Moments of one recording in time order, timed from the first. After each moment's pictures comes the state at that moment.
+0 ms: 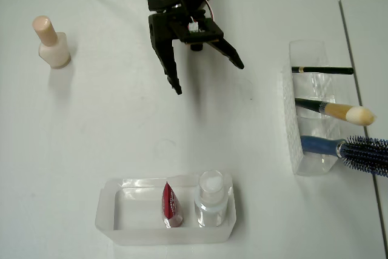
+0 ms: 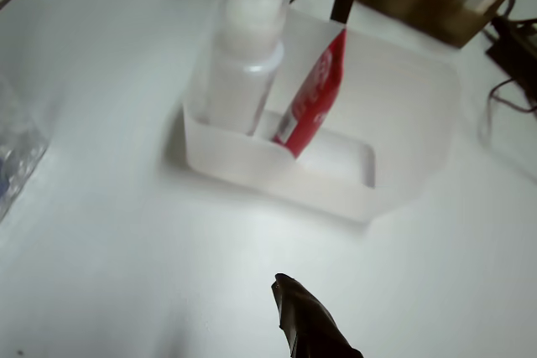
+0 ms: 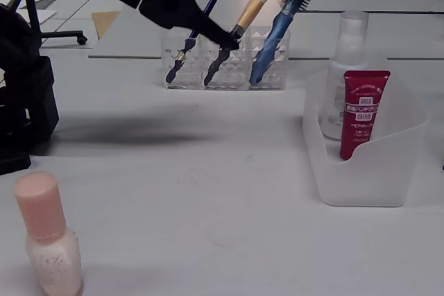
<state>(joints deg) -8.4 132.2 130.7 31.0 -104.0</state>
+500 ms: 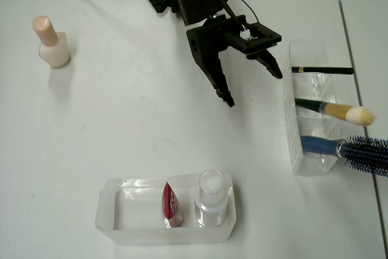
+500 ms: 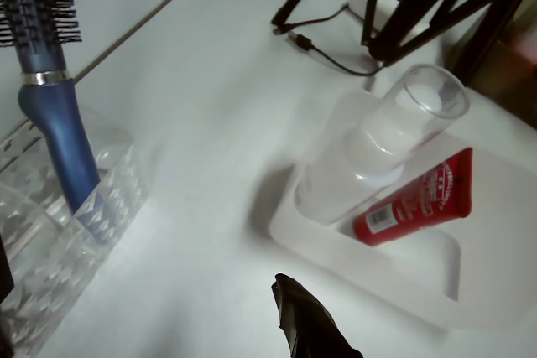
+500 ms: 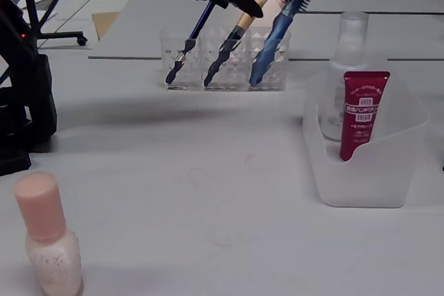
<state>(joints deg) -20.5 112.5 110.1 31.6 -103.1</state>
